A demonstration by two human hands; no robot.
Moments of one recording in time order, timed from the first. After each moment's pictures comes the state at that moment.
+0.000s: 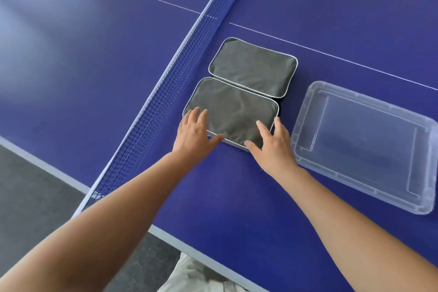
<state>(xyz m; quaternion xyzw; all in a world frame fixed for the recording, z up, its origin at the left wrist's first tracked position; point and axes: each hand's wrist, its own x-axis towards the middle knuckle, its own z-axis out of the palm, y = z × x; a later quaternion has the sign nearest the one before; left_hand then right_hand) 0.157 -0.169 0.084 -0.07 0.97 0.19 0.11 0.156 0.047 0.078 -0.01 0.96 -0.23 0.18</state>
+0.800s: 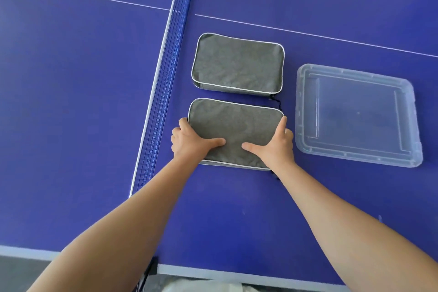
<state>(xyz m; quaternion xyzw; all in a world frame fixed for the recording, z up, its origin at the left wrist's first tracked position) 0.078 -0.217 0.042 -0.22 0.88 0.34 0.25 0.126 -0.013 0.050 0.32 0.87 -0.32 0.18</state>
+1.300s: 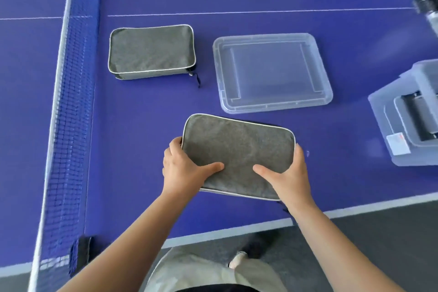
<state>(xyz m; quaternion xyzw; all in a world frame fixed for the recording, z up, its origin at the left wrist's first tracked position) 0.260 -0.105 0.101 -0.07 0.88 0.40 0.25 0.375 0.097 0.109 0.47 0.76 -0.45 0.04</state>
